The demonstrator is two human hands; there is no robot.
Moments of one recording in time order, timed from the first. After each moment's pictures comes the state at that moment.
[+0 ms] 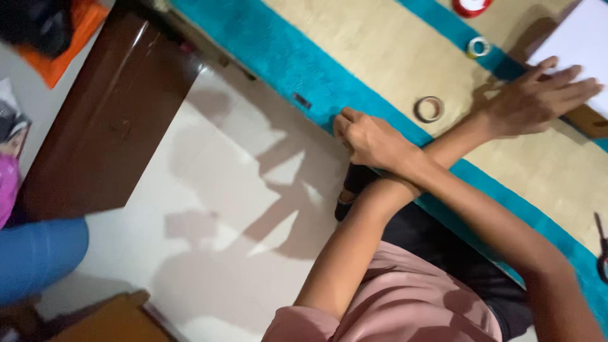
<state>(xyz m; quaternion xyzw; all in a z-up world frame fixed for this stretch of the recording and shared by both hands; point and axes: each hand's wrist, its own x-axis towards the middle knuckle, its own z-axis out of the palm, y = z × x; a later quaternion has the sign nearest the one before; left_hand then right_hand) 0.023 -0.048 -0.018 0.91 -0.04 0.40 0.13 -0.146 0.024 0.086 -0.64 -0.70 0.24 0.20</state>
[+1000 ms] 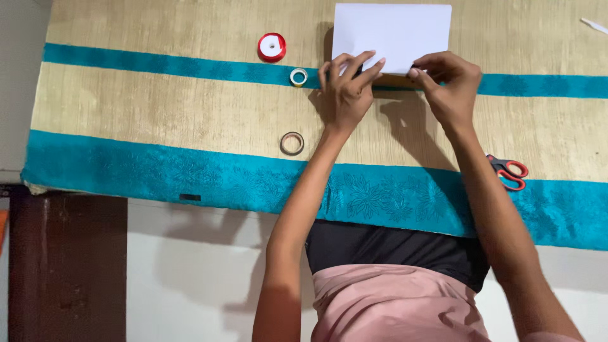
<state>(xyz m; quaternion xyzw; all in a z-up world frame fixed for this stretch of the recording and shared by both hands) 0.016 -0.031 0.014 0.89 0.00 0.39 0.26 0.066 -0.227 0.068 -0.80 -0.28 -0.09 0.52</state>
